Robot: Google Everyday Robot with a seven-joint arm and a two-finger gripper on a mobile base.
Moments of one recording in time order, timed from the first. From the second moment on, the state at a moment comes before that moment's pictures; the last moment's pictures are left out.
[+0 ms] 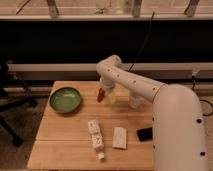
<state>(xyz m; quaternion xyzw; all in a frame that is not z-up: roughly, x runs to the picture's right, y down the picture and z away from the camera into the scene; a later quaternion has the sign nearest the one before) 0.015 0.043 0.905 -0.28 -0.11 -0.24 0.92</state>
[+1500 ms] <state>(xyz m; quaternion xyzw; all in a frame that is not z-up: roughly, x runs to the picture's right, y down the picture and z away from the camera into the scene) -0.020 0.027 0.958 -0.28 -0.19 -0.34 0.88</state>
